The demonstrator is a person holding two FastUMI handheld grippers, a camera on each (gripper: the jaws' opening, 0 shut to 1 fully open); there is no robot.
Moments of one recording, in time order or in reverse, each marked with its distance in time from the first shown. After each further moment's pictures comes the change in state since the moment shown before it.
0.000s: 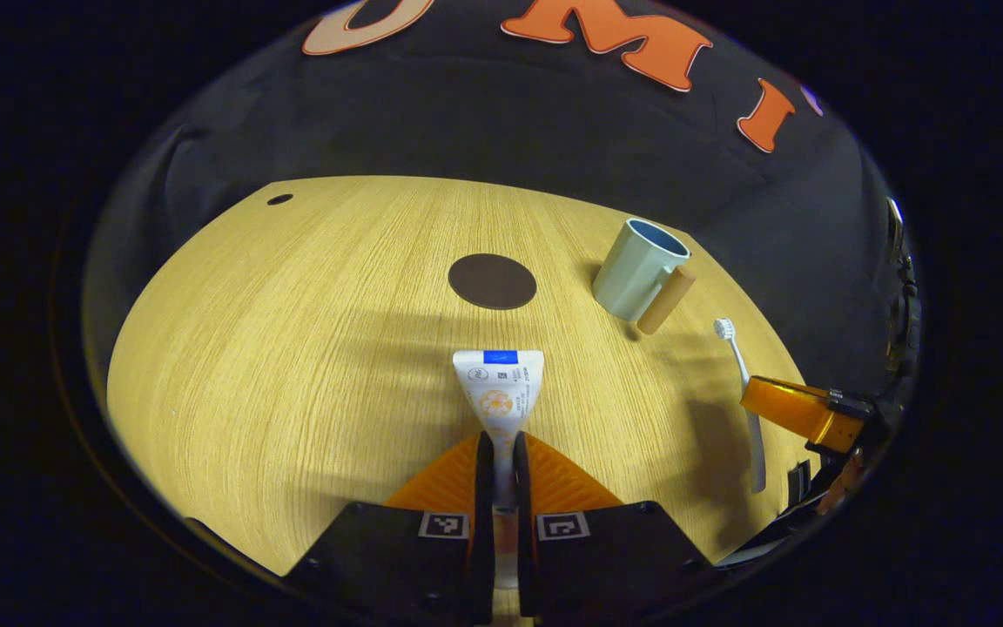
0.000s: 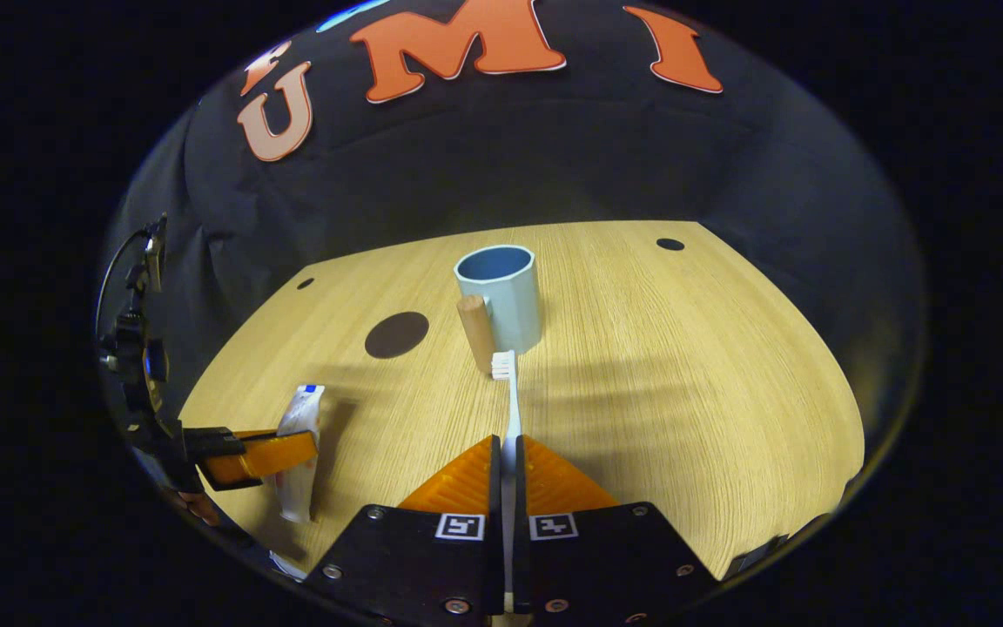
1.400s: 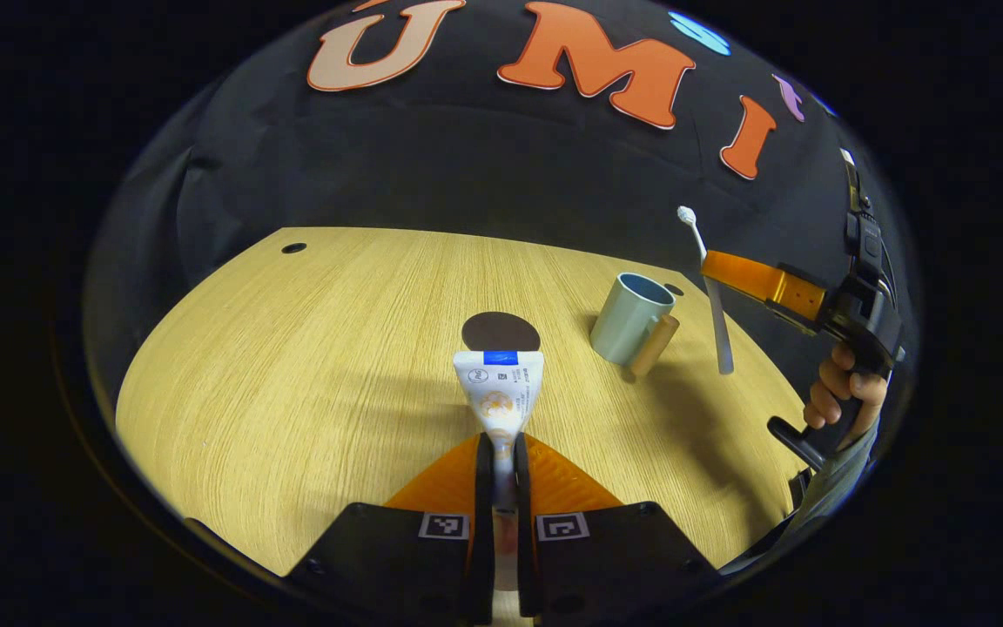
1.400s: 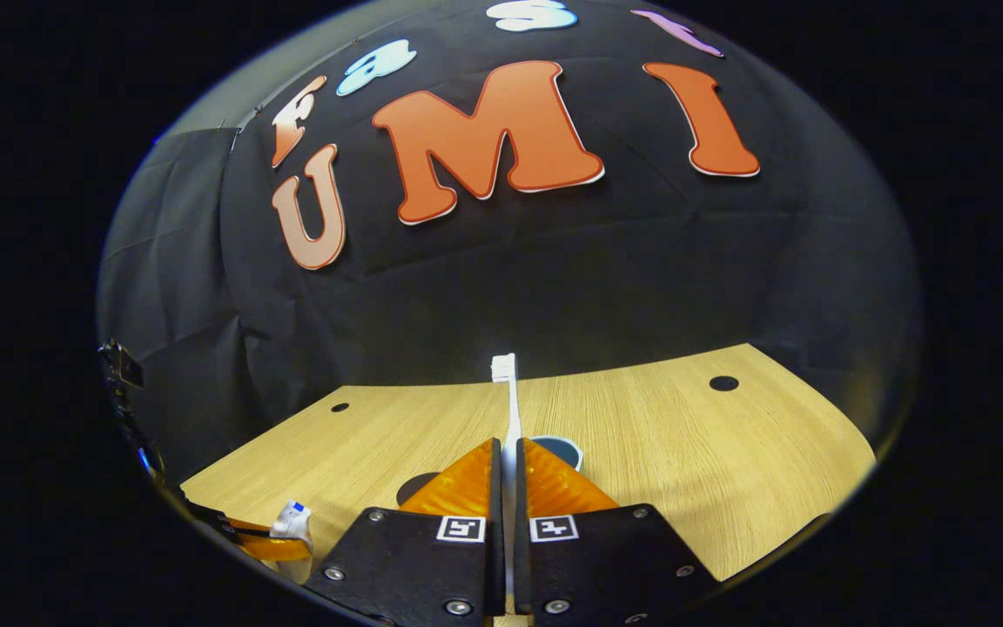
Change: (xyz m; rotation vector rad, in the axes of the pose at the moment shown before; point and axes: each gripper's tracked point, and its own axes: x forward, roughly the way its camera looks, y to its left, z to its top) left arm -0.040 0.000 0.032 0.029 -0.172 0.020; right arm 0.037 0.025 0.150 0.005 -0.474 0.147
